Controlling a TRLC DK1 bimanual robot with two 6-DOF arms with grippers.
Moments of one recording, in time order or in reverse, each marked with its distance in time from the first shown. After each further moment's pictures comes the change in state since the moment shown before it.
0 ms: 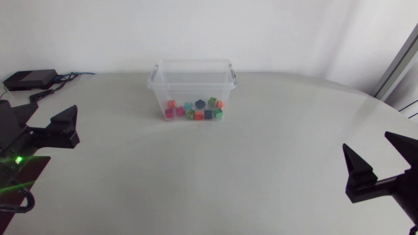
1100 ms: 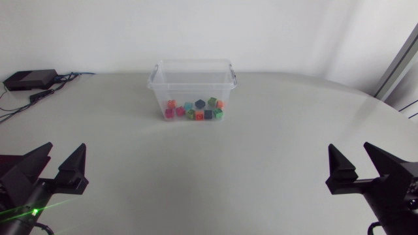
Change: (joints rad) left arm 0.096 -0.497 -0.366 -0.045 0.184 -0.110; right arm -0.015 -0.035 -0.260 0.323 0.000 0.305
